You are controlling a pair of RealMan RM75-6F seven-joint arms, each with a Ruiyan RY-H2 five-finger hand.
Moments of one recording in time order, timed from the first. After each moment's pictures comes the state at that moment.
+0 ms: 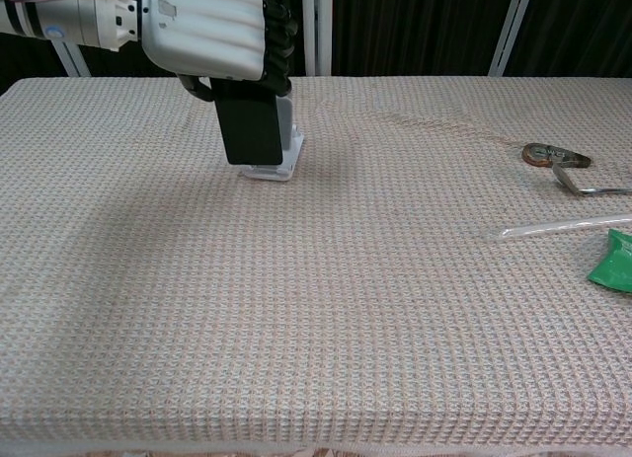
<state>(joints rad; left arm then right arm) -1.20 -1.65 0.21 -0.45 2.04 1.25 0.00 -0.07 -1.12 0.12 -1.47 -1.40 1.61 0.04</state>
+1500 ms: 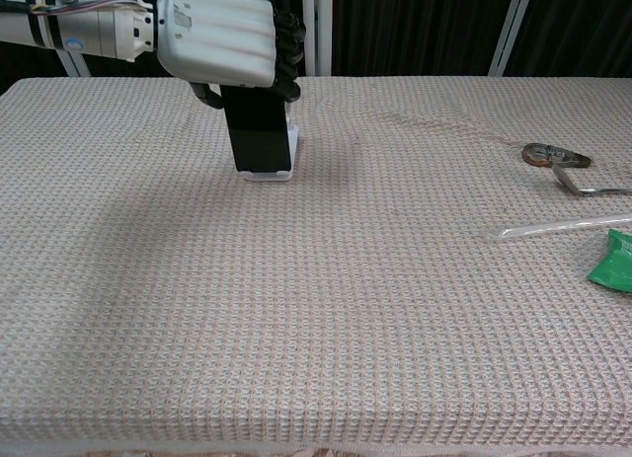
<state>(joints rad) -1.21 -1.69 0.27 -0.41 1.99 1.23 -0.02 -0.07 -1.12 0.13 -1.45 -1.38 1.57 0.06</state>
